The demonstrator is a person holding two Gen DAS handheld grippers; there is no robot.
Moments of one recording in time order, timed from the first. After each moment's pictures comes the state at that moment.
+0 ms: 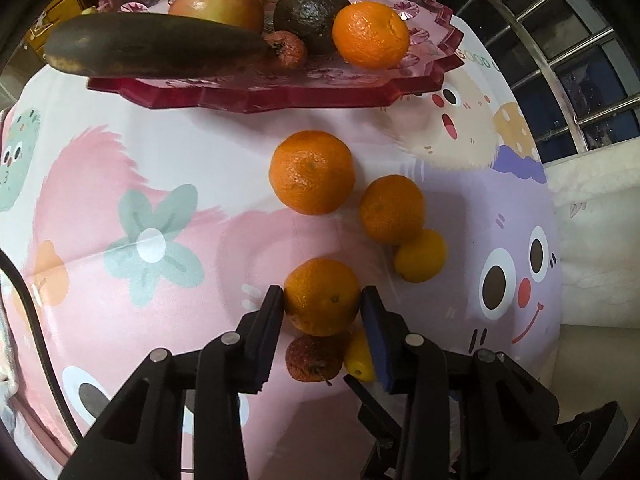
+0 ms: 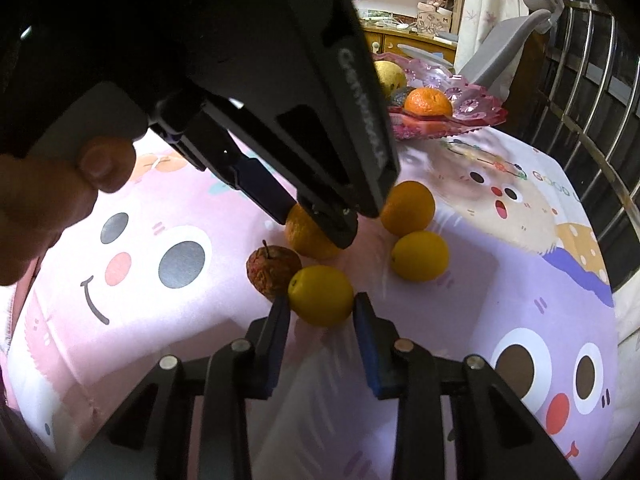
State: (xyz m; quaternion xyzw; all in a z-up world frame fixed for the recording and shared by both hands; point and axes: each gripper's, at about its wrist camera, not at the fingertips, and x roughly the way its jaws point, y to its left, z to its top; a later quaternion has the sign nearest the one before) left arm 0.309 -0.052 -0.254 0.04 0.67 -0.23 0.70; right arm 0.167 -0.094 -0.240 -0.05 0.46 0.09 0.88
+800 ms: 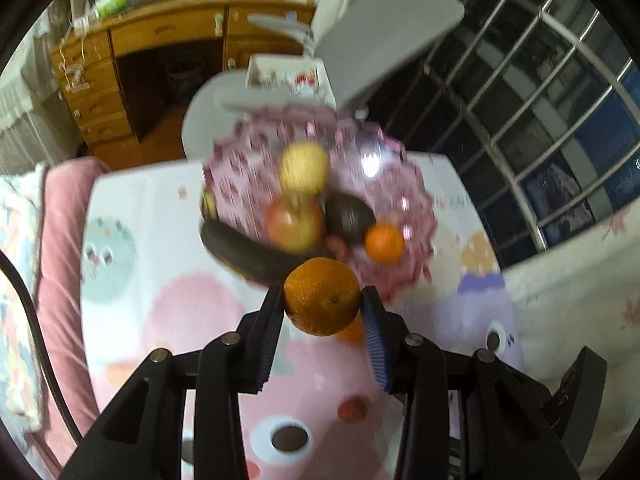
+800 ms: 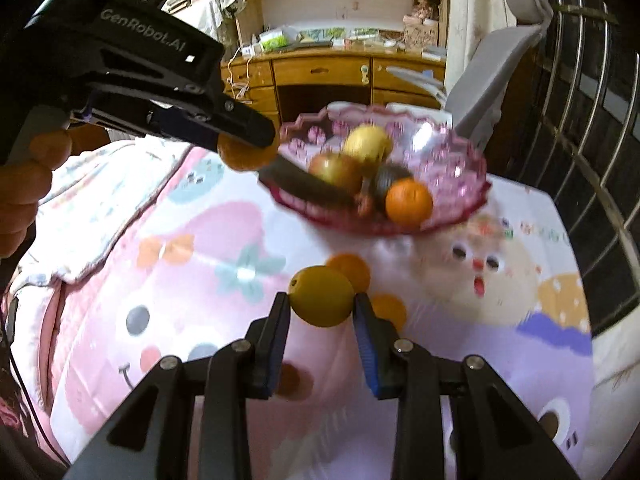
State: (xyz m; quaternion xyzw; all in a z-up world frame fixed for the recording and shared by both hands) left arm 0.370 0.015 -0.117 -0.01 0.53 -0.24 0.81; right arm 0.219 -0.102 -0.165 -0.01 0.43 0.09 0.90
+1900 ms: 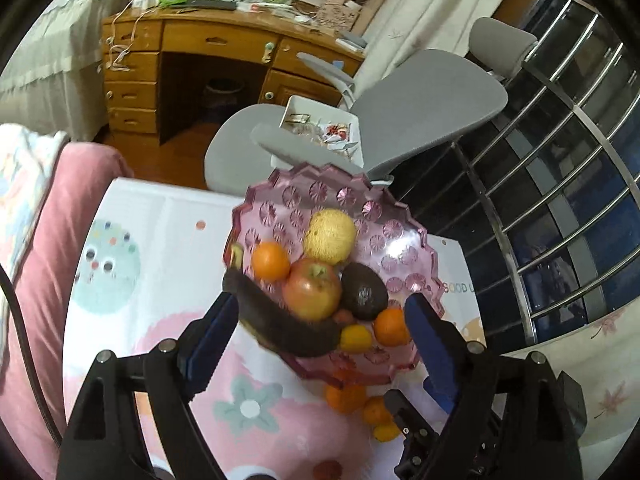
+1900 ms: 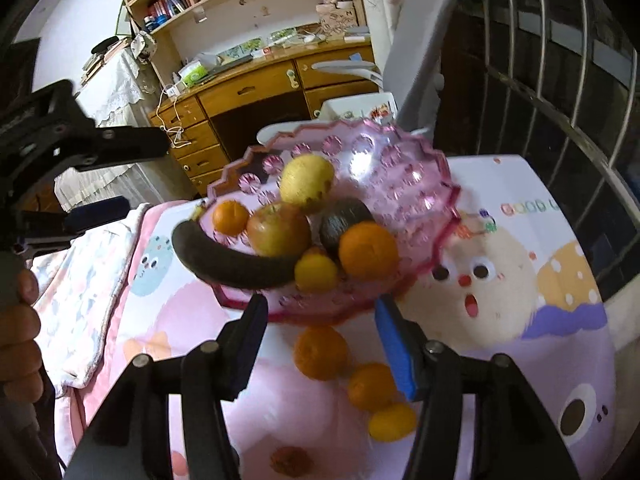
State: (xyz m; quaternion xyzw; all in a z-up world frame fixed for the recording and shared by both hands) left arm 0.391 0.040 -0.126 -0.13 0.49 -0.18 0.85; right arm 0.276 -0.133 -0.164 0.12 0.44 -0.01 0.89
